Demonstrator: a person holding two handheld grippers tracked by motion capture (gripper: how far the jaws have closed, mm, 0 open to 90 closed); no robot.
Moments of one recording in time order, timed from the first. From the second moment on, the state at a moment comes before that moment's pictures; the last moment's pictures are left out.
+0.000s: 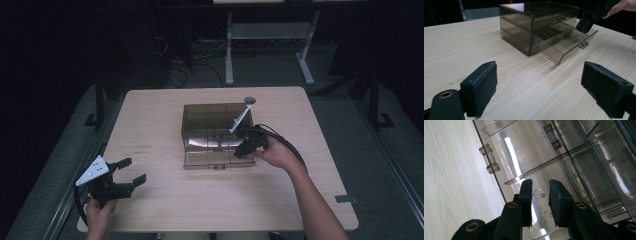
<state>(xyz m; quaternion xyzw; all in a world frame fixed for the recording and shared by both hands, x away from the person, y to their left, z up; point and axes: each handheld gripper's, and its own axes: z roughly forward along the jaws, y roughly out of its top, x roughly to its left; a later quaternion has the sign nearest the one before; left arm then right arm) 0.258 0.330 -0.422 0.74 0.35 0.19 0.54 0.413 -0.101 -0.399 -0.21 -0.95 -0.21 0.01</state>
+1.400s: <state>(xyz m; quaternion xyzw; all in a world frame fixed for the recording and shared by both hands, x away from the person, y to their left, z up) 0.258 0.327 -0.423 0.75 0.34 0.18 0.54 0.397 -0.142 -0.376 -0.24 -0.94 -0.25 0.00</state>
